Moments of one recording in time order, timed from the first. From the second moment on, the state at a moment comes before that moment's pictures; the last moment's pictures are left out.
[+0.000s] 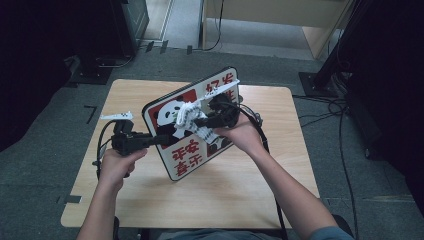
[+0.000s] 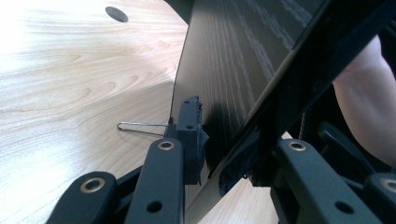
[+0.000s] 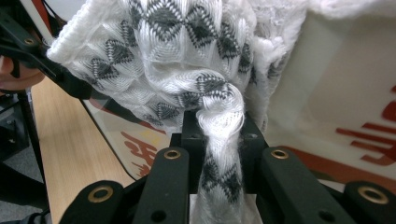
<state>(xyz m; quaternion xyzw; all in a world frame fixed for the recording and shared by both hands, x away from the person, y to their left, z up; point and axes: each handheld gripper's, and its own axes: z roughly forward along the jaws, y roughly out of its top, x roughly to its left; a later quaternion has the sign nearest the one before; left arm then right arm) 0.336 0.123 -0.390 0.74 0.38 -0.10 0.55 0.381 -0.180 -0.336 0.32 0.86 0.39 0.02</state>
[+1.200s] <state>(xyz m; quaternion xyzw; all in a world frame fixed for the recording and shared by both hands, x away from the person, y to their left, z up) 0.336 0.122 -0.390 0.74 0.38 -0.10 0.55 0.371 -0.189 -0.385 0.32 0.86 0.39 0.00</state>
